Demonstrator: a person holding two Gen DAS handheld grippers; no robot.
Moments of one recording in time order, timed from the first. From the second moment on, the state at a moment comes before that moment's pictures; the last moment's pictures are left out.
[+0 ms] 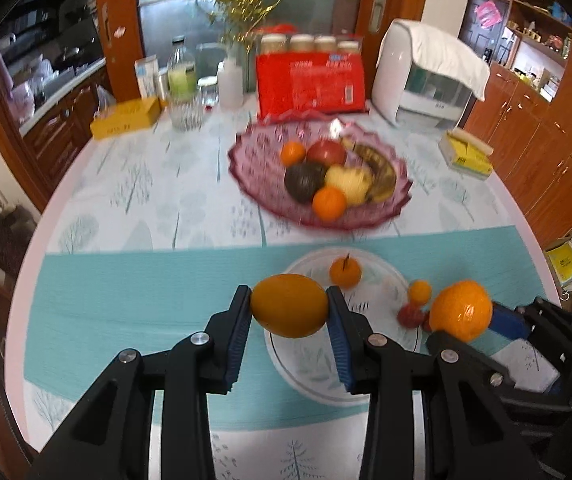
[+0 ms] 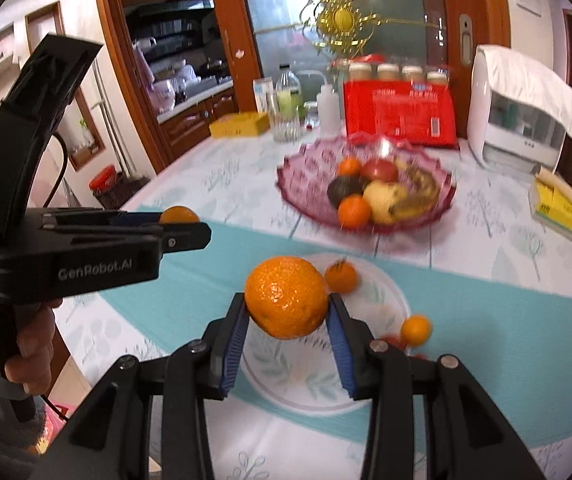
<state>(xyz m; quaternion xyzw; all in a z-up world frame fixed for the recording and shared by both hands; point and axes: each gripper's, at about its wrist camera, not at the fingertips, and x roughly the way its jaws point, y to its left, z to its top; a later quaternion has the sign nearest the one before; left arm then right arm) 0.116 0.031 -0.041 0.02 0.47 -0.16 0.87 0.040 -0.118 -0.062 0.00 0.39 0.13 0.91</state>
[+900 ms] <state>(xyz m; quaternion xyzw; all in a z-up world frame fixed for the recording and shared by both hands) 0.297 -0.005 -0.029 0.07 0.43 -0.14 0.89 0.268 -0.154 -0.004 0.05 0.37 0.11 0.92</state>
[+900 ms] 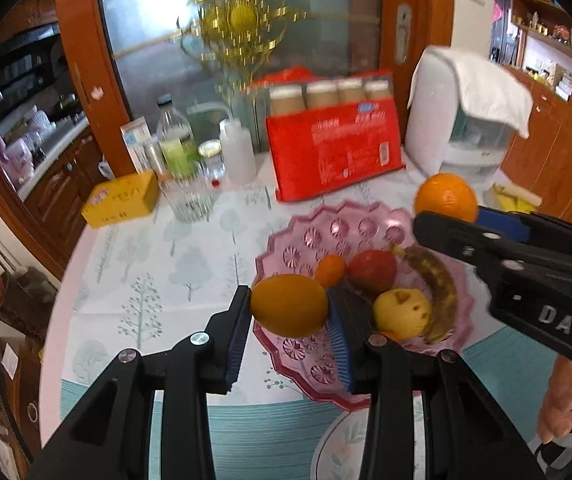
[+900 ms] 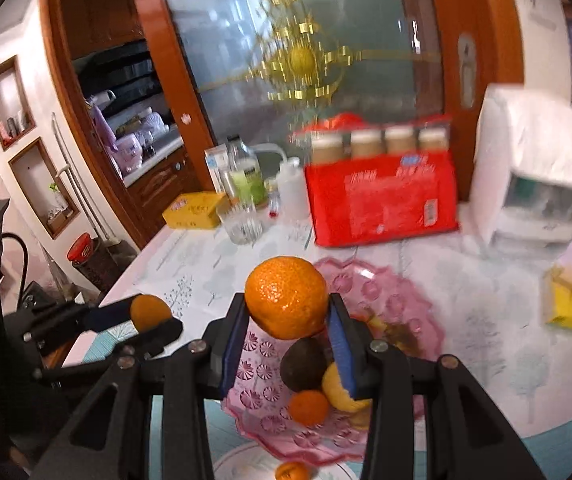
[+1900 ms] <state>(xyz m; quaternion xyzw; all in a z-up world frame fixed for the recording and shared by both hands) 0.359 -0.014 -0.143 0.06 0.50 -0.13 0.85 0.356 -0.148 -0.152 0.15 0.51 0.12 0.84</state>
